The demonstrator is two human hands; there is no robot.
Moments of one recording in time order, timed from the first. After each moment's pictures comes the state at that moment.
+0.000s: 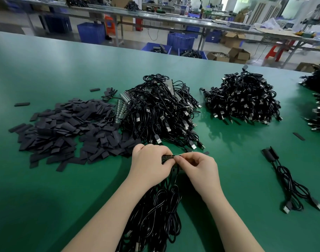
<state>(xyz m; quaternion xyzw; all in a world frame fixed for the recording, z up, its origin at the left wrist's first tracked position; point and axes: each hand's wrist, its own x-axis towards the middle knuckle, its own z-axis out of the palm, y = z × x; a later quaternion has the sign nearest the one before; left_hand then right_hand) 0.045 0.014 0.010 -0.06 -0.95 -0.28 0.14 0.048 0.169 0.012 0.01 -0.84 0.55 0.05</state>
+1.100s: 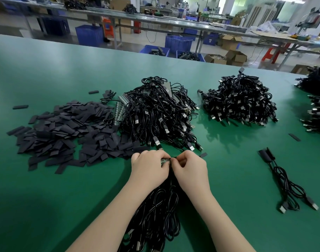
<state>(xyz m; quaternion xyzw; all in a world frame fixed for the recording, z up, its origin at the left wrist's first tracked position) 0.041 0.021 -0.001 0.01 -0.96 -0.26 0.07 0.043 0.148 0.005 -0.02 -0.91 0.40 0.07</state>
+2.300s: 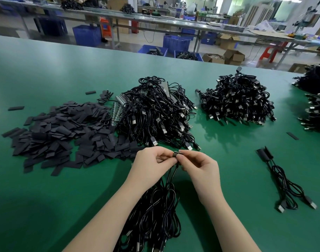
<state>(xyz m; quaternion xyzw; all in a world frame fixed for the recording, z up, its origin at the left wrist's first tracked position) 0.051 0.020 0.018 -0.04 -0.81 -0.58 0.07 0.054 0.175 0.014 0.02 -0.72 0.69 0.06</state>
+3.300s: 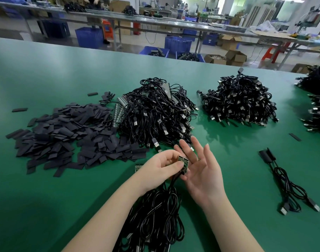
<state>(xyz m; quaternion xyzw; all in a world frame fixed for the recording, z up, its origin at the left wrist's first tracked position) 0.056 0.023 0.025 -0.15 -0.69 -0.69 -0.12 0.052 0.165 0.027 -0.07 -0.38 0.91 -0.12</state>
